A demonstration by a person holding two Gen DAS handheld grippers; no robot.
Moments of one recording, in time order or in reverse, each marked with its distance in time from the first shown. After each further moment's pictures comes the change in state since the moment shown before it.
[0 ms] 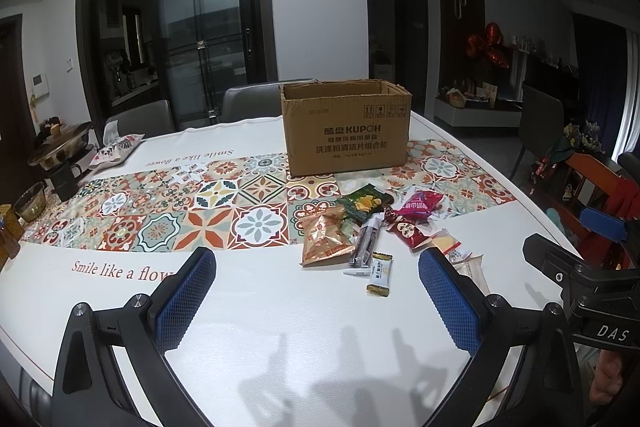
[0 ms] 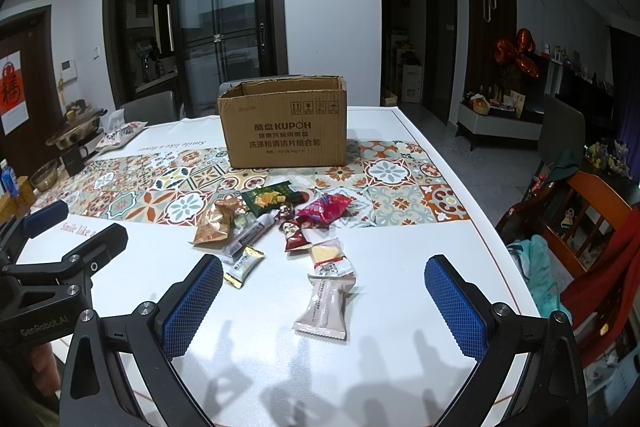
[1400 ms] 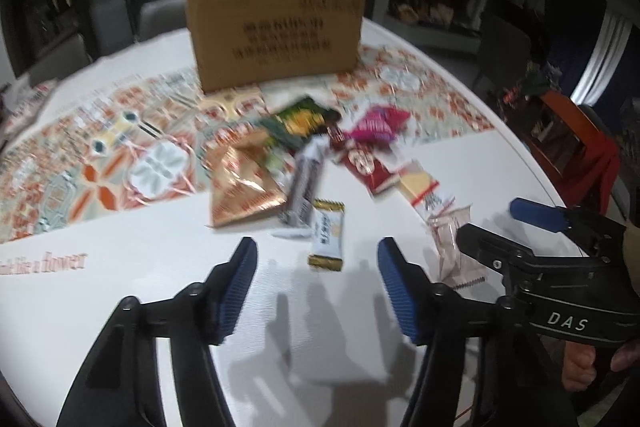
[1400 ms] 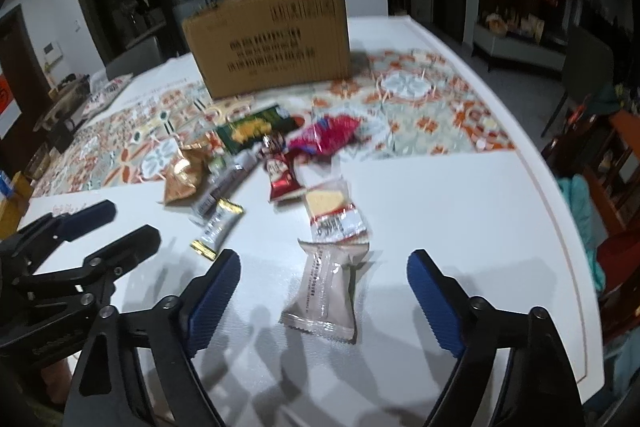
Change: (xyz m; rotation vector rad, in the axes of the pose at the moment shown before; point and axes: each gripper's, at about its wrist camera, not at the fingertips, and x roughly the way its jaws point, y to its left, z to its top) left arm 0.119 -0.033 -0.008 0.051 0.359 -0.238; right arm 0.107 -0.020 -0.015 0.093 0.356 0.080
